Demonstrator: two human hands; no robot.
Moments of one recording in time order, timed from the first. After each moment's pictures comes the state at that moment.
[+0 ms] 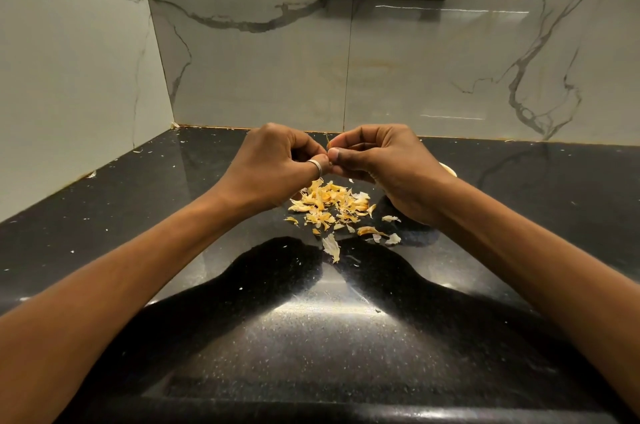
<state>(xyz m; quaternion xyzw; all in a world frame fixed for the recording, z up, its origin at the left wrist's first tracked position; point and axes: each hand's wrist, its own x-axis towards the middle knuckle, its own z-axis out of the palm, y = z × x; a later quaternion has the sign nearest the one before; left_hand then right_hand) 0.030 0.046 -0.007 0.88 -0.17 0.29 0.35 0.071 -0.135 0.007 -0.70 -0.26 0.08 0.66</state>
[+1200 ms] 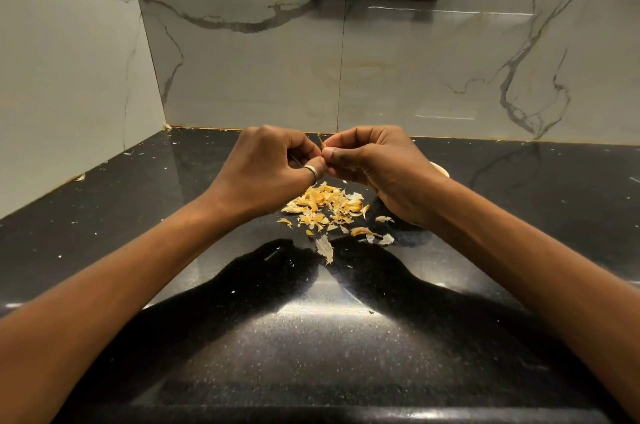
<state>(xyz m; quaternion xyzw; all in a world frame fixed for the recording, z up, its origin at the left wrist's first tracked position) 0.024 0.042 -0.006 0.87 -0.20 0.35 0.27 0.070 -0.132 0.007 -0.68 -0.23 0.09 0.69</state>
